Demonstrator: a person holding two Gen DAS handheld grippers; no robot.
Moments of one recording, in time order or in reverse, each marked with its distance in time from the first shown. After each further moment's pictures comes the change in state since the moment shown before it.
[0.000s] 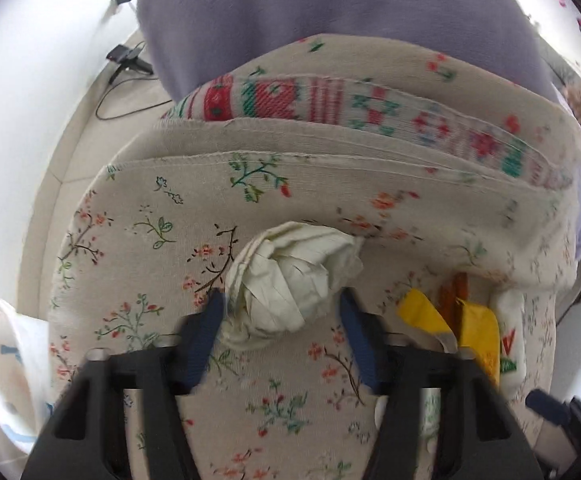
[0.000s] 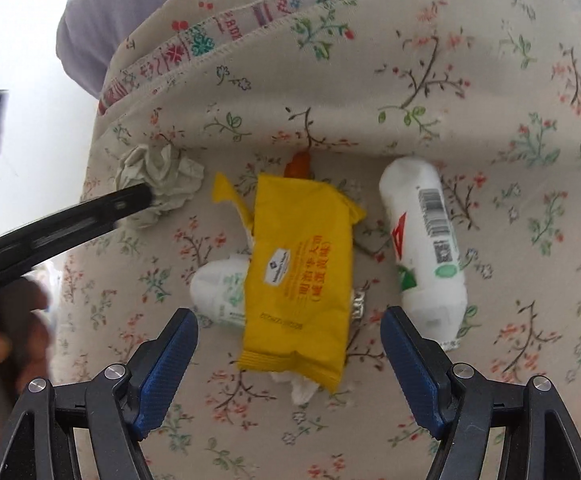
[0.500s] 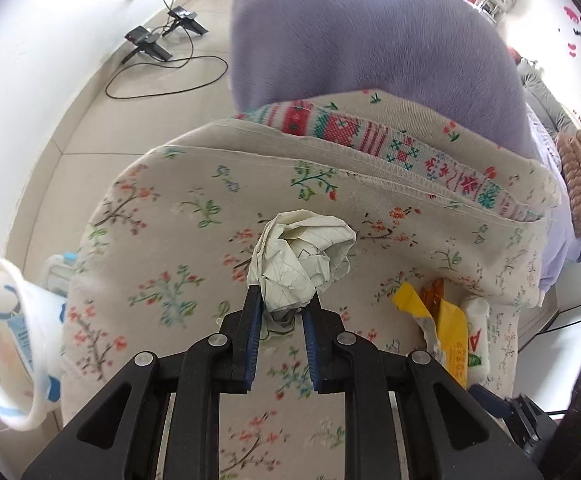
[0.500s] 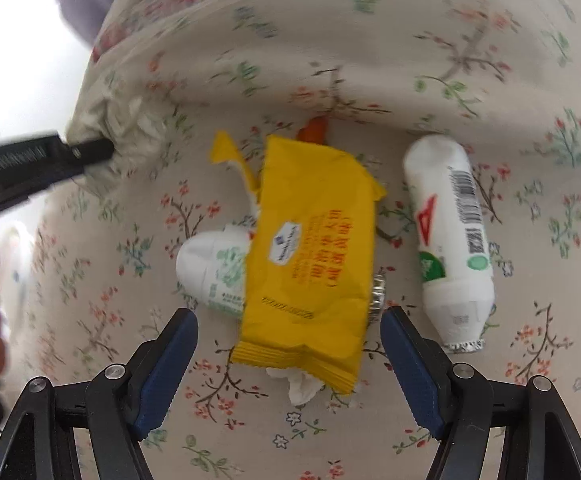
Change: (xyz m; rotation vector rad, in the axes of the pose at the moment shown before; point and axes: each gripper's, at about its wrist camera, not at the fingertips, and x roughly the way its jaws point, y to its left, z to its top) left arm -0.034 0.047 -0.007 -0.121 -0.027 -0.106; right arm 0.042 0.034 -0.009 -0.125 0.046 -0.098
